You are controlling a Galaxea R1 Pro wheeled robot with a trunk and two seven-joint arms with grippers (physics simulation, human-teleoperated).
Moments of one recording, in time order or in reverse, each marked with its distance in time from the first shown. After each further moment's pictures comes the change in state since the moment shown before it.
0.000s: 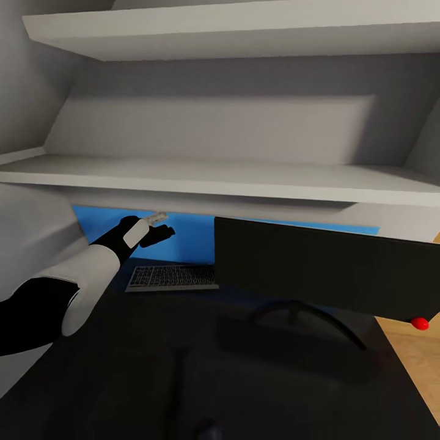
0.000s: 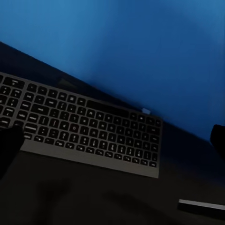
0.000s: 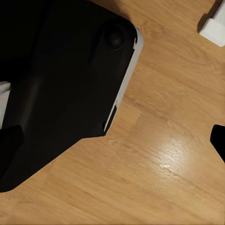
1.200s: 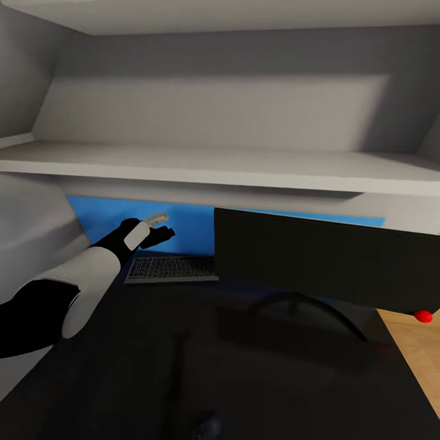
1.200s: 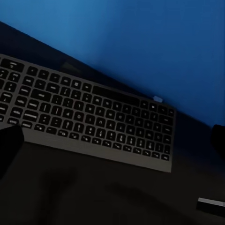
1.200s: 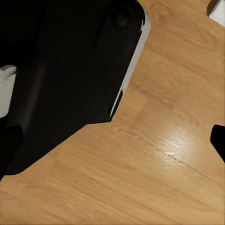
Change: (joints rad) left arm 0.012 -0.001 -0.005 -0.002 -0.002 -0.019 -0.006; right arm 0.000 0.000 0.000 0.000 0.000 0.000 0.001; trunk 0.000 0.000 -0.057
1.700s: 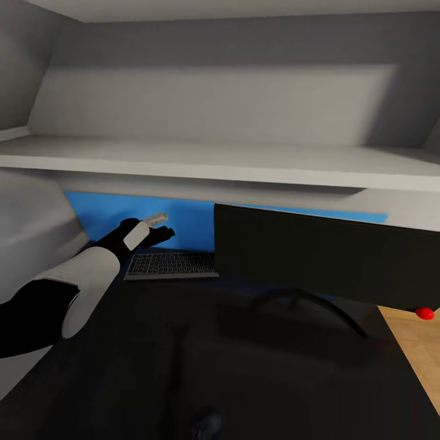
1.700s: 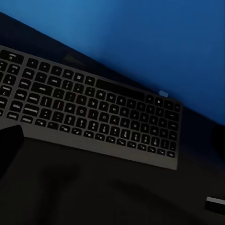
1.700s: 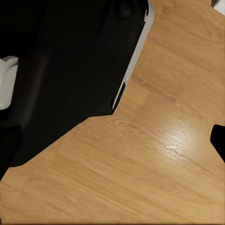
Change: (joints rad) left arm 0.000 0.002 0.000 0.000 0.000 0.000 -0.002; right arm 0.000 0.000 0.001 0.003 0.002 0.002 -0.001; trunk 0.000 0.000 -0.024
